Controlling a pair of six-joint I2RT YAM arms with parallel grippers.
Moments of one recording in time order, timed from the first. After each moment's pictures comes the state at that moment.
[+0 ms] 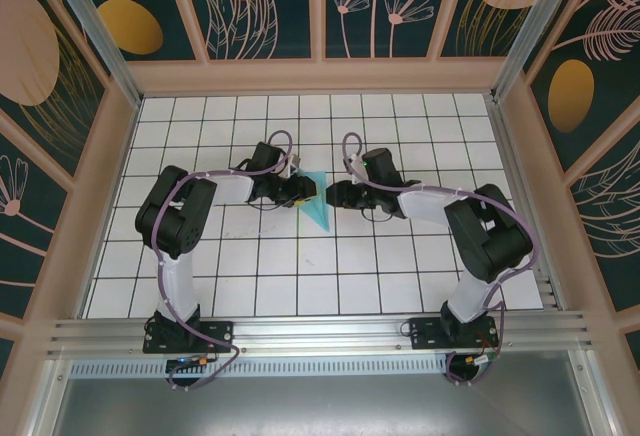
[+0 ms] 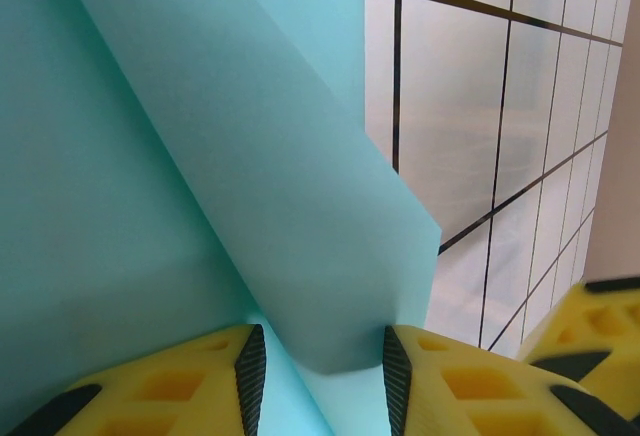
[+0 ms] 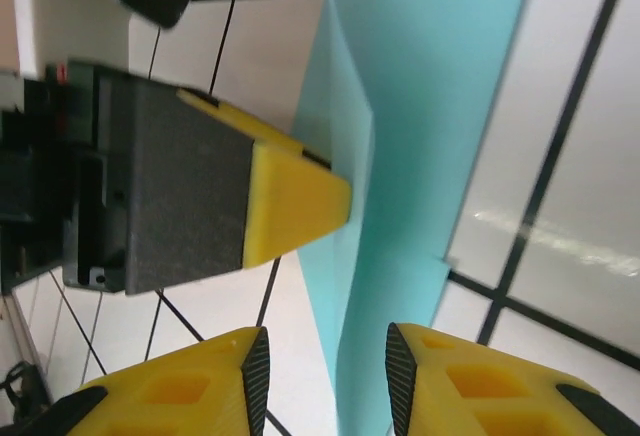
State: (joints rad) left arm -0.44 1.99 1.08 -0.01 0.65 -0.73; right arm 0.52 1.73 0.87 0.09 -0.54 0.53
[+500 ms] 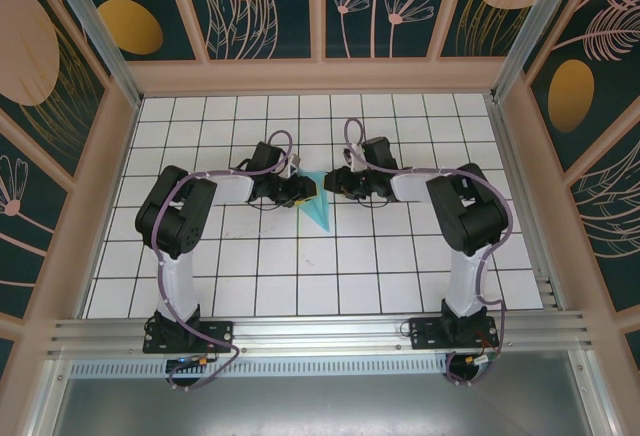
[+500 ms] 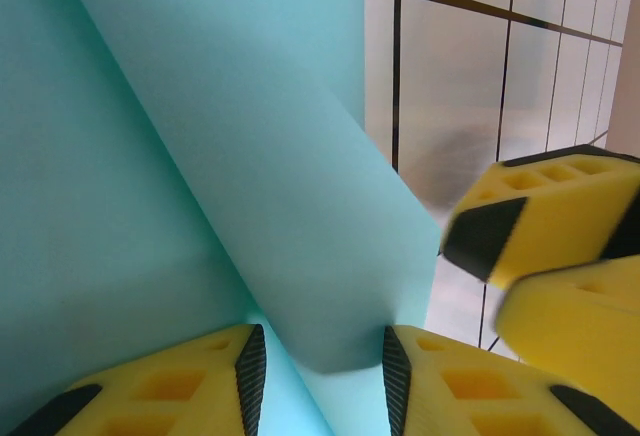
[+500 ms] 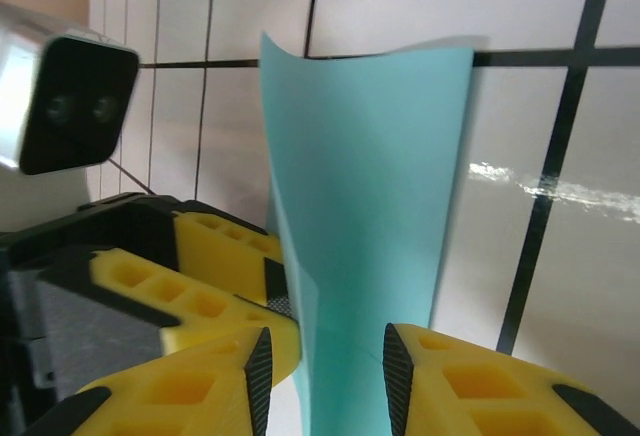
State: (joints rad) left arm -0.44 1.99 1.08 -0.01 0.65 -0.73; right arm 0.46 1.95 1.04 0.12 -0.66 0.65
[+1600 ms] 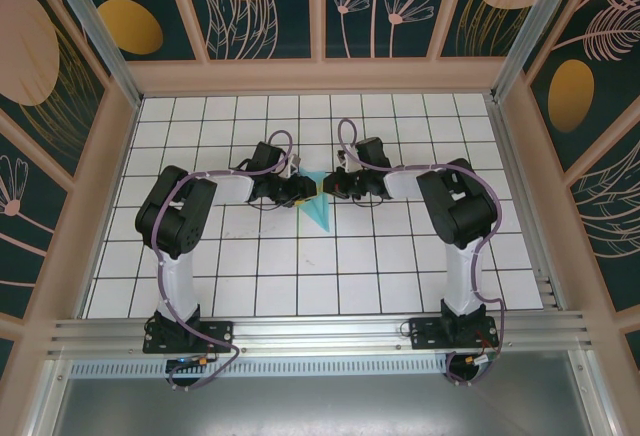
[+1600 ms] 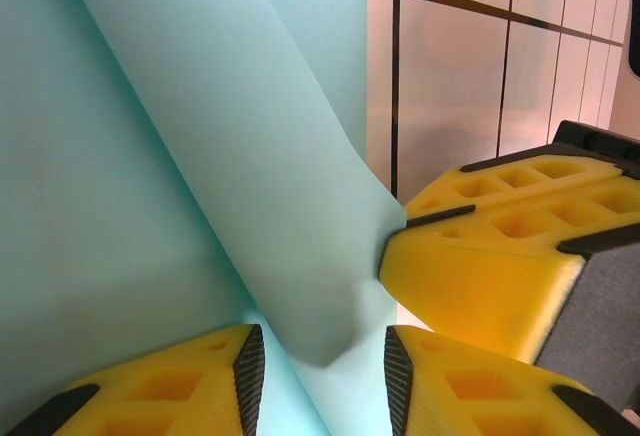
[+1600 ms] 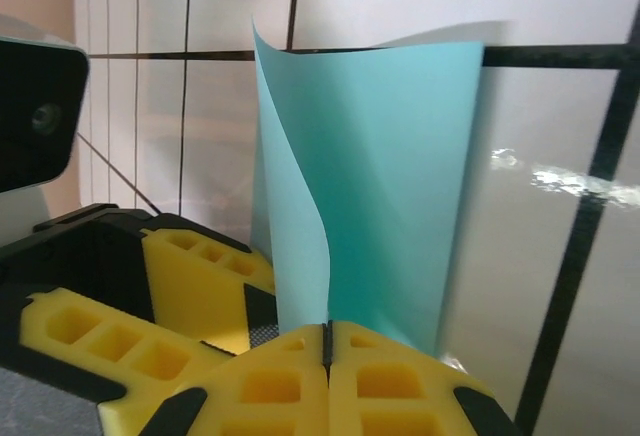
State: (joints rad) left arm -0.45 1.99 1.08 -0.01 0.64 -0.73; right arm 0.48 2.03 1.10 0.10 -0.67 0.65
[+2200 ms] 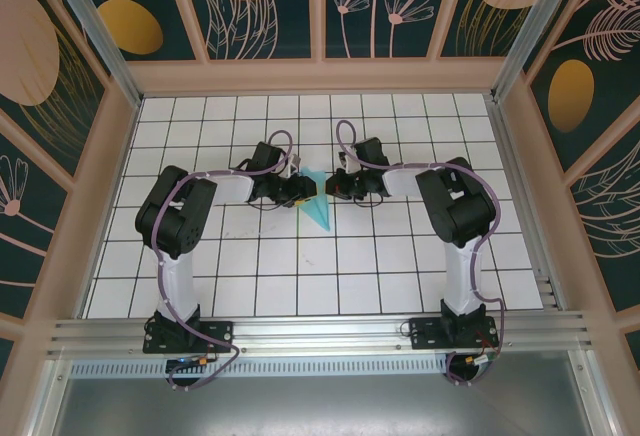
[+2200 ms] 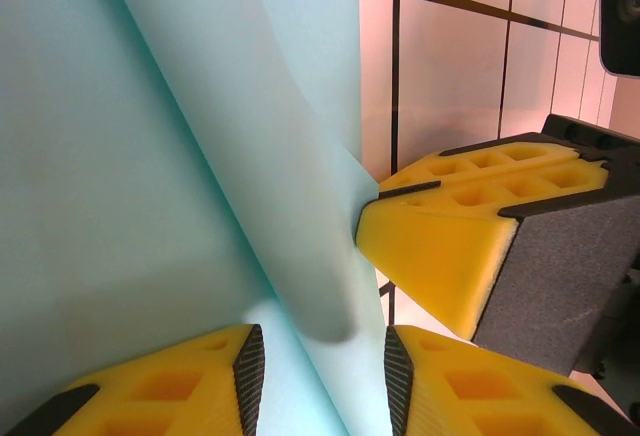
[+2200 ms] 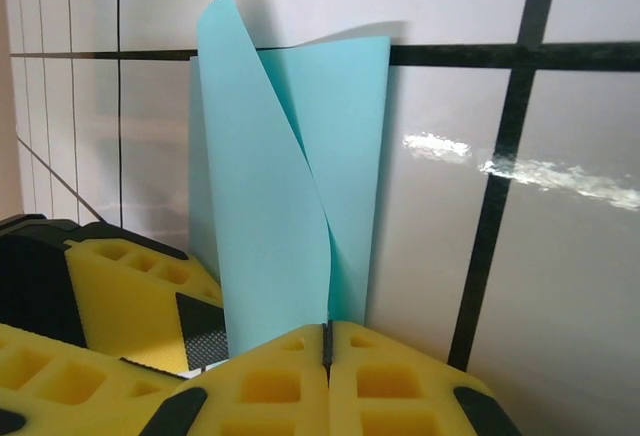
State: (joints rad) left arm -0.45 1.99 1.08 -0.01 0.64 -0.73; right arm 0.48 2.04 1.13 0.02 -0.61 0.60
